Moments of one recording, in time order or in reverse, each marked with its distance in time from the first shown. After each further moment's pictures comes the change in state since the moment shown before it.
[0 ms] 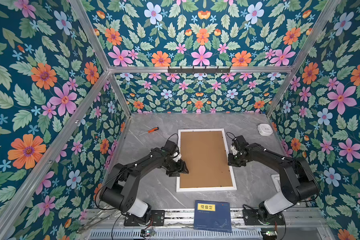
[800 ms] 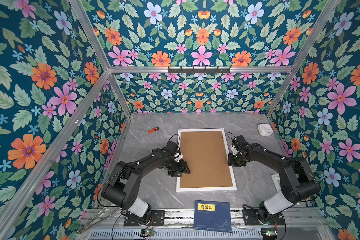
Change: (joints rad) left arm -0.007 0.025 -0.010 0.059 0.036 -0.022; right arm 0.000 0.006 0.002 0.000 -0.003 -0.002
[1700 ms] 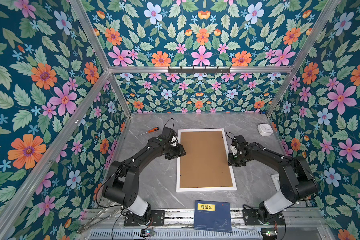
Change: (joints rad) left arm 0.085 0.037 0.250 -0.027 -0.205 0.038; right arm 0.000 0.012 0.018 -0.020 0.000 -0.008
